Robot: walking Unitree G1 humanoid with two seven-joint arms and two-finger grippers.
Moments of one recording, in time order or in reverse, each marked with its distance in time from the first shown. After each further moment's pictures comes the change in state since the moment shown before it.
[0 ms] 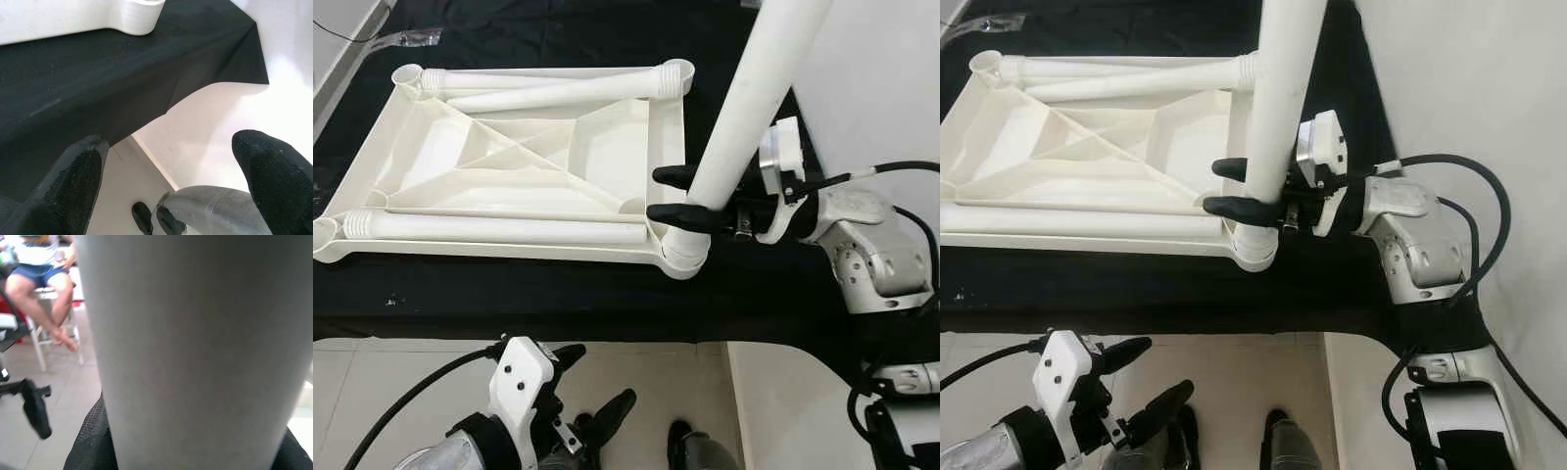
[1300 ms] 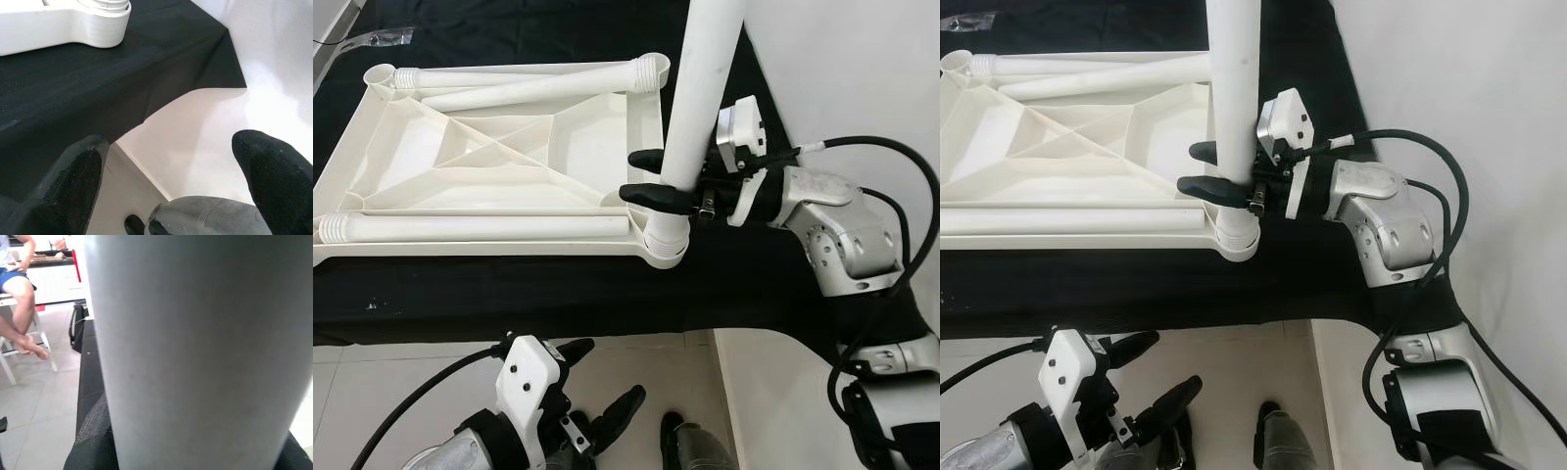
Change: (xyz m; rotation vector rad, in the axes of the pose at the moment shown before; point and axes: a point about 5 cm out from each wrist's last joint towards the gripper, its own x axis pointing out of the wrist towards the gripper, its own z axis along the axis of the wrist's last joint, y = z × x) left arm 0.005 -0.004 0.003 0.018 -0.048 -0.020; right arm 0.023 -0.012 -0.001 0.069 0.016 -0.172
